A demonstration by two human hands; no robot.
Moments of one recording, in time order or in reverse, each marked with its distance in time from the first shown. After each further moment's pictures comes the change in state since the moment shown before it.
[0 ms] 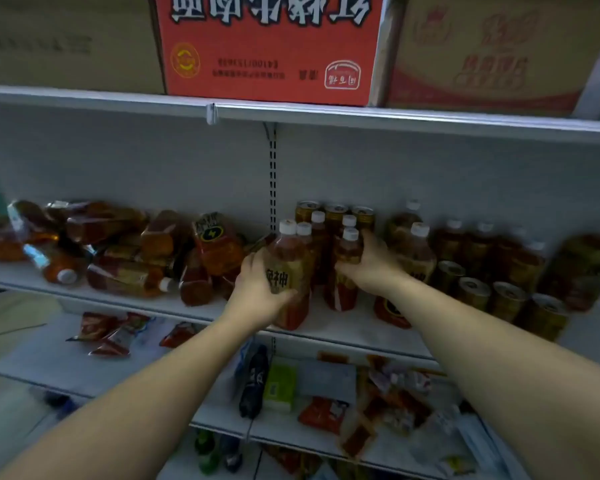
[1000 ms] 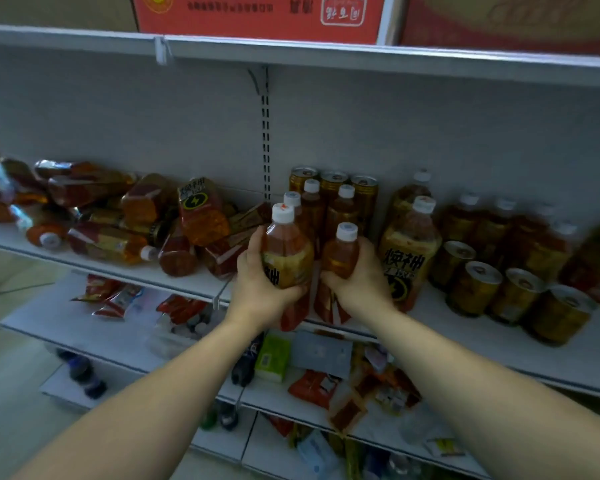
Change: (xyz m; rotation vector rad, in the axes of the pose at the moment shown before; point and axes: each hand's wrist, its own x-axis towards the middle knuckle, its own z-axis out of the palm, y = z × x) left_hand -0.004 0.001 0.065 -0.291 0.137 -0.115; right_hand -0.040 0.037 0.035 0.354 0.063 -0.007
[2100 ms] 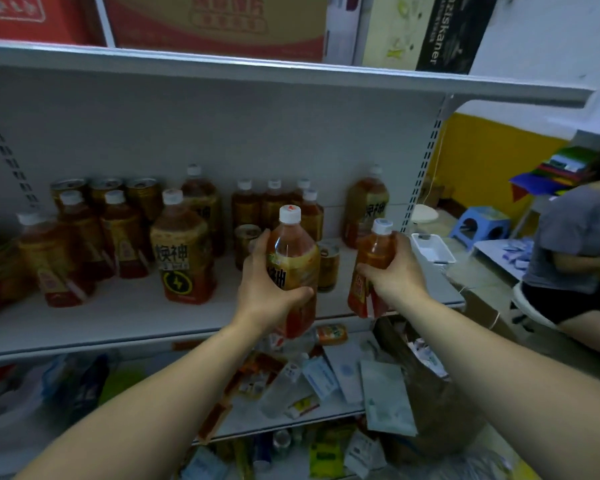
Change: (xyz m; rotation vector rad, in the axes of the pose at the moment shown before) left_hand -0.114 0.172 0.259 -0.135 -0.372 0.166; right_hand -0.095 0.169 -0.332 -0.106 0.444 0.342
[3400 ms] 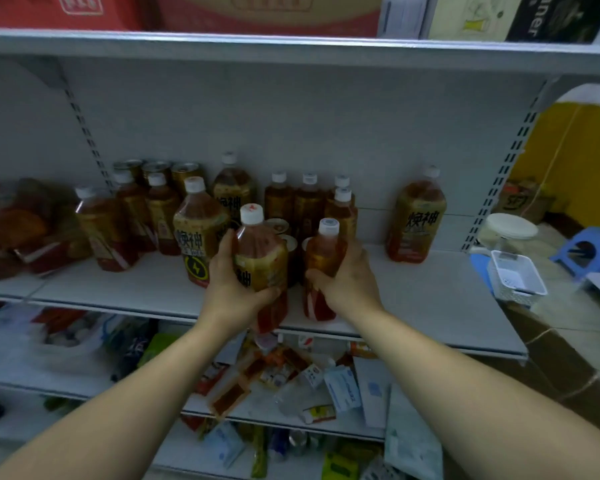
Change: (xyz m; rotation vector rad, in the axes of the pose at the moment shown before) left_hand 0.006 -0.031 -0.011 0.151 0.293 -0.098; right_hand 0.026 -0.012 0.077 -0.010 -0.344 -0.279
